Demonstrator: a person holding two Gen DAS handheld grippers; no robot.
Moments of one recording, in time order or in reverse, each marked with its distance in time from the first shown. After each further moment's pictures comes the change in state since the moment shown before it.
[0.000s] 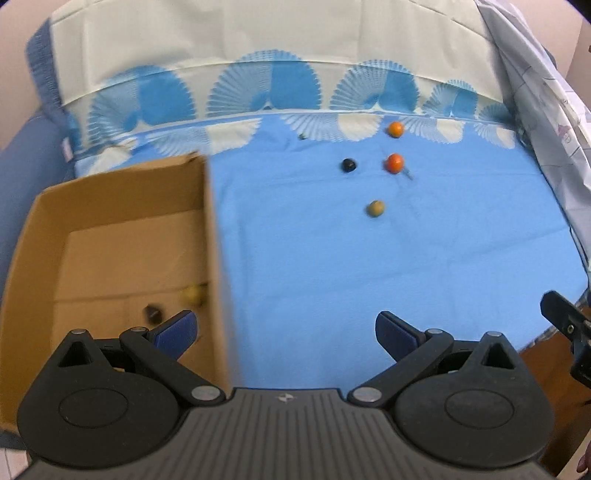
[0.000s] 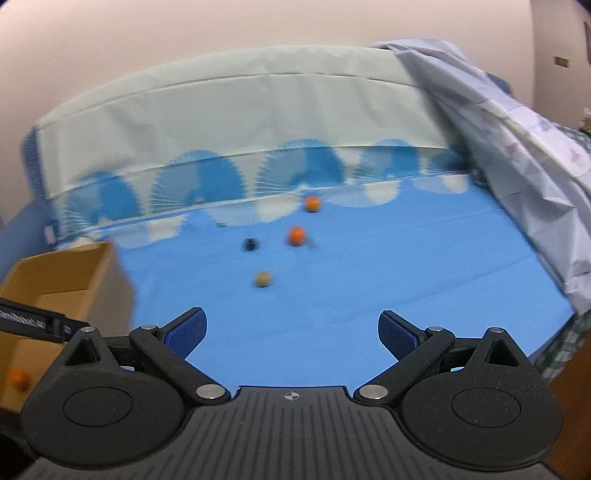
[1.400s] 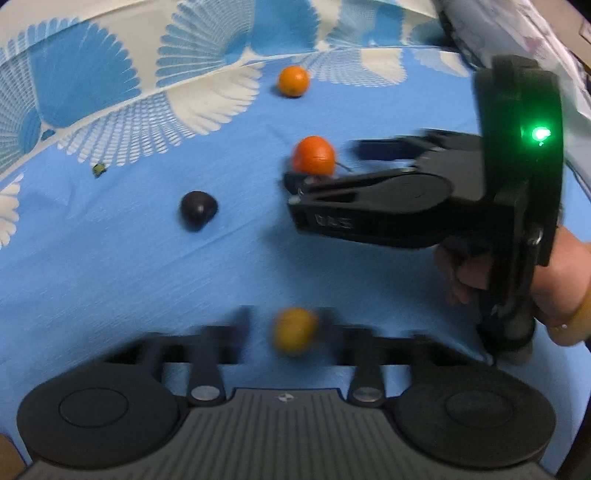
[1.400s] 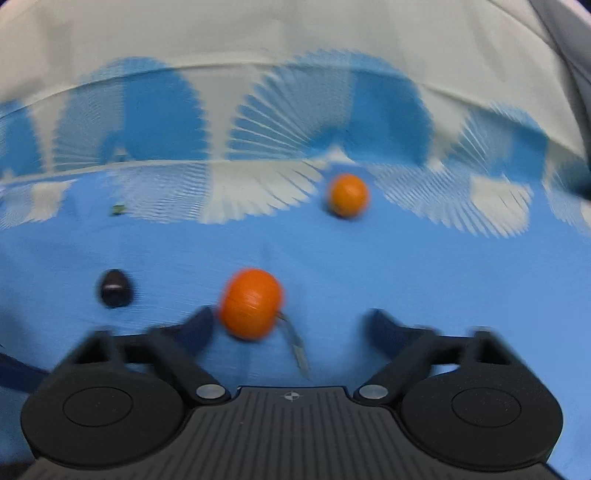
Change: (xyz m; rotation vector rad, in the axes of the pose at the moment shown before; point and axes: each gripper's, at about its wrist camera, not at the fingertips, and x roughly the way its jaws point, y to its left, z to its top) left arm 0.302 -0.123 0.130 0.338 0.066 -0.253; right arm 0.442 -0.021 0.059 -0.233 0.010 0.182
